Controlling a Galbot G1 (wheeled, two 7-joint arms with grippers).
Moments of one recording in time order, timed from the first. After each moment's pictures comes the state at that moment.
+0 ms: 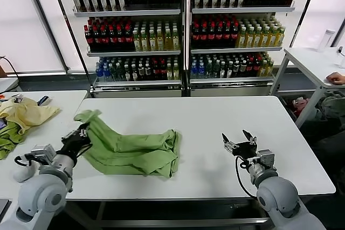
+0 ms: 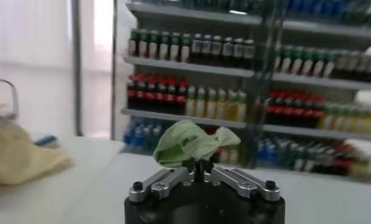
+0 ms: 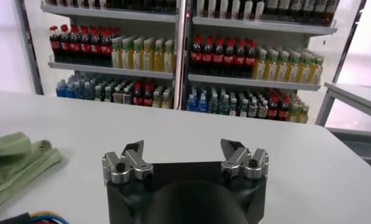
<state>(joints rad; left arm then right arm) 1.22 -0.97 -0.55 -2.11 -0.90 0.44 -0.36 -1.15 1.03 0.35 1.95 0.49 -0.42 0.16</state>
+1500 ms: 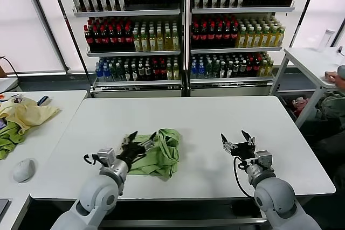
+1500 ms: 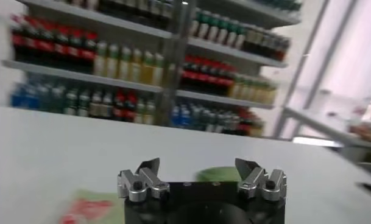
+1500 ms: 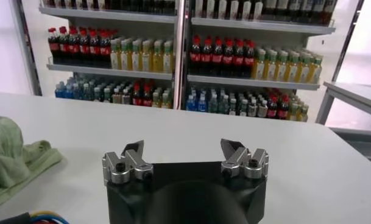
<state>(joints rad) 1.09 -1.10 -0.23 -1.95 -0.71 0.41 -0.29 -1.15 1.05 0.36 1.94 0.47 -0.40 0.15</state>
